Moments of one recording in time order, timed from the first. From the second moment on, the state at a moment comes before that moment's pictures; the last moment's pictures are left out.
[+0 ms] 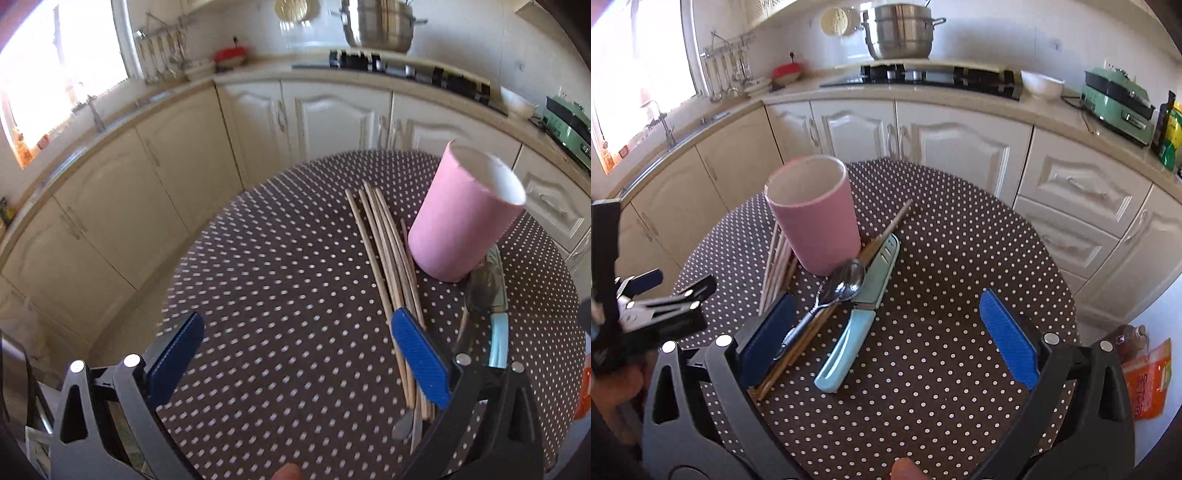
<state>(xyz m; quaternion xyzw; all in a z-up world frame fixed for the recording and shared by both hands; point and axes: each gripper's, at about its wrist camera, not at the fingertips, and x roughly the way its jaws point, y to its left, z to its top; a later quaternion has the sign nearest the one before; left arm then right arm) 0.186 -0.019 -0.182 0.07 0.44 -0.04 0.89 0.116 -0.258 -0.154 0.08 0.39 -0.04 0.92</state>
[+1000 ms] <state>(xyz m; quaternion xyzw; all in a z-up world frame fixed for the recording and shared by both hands) 0.287 -0.063 -0.235 0.08 0.52 -0.08 0.85 0.149 -0.271 -0.197 0.08 0.45 -0.05 0.89</state>
